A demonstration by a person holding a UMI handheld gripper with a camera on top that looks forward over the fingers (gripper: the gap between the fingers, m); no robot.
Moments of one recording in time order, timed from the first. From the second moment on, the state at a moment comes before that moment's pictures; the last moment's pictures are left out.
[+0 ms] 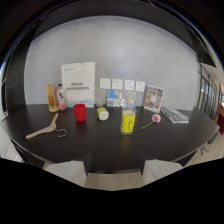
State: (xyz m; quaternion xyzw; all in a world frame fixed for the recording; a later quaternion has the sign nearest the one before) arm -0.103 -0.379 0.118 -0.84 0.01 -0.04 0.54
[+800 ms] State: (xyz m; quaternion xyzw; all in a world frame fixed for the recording) arm -0.284 -0.294 0.111 -0.84 -0.01 -0.04 0.54
